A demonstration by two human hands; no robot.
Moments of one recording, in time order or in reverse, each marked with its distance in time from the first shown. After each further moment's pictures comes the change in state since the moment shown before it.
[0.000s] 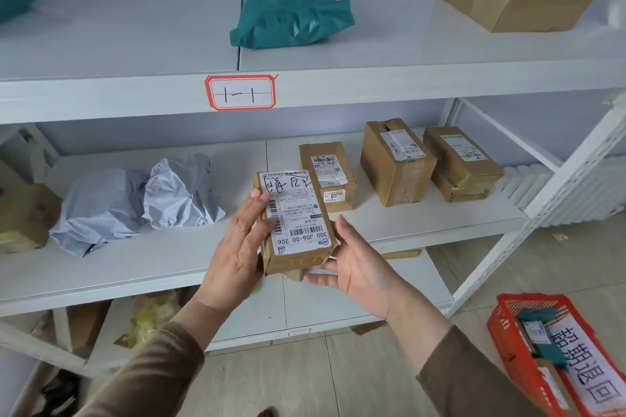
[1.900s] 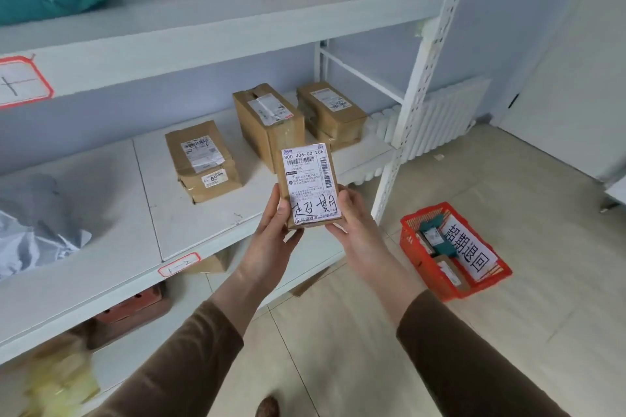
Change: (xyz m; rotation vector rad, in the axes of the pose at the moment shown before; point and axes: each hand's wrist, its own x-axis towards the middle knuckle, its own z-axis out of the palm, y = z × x) left_hand 0.075 0.190 0.135 -1.510 -0.427 -1.051; right_hand -0.111 0.010 -0.144 -0.023 0.656 -0.375
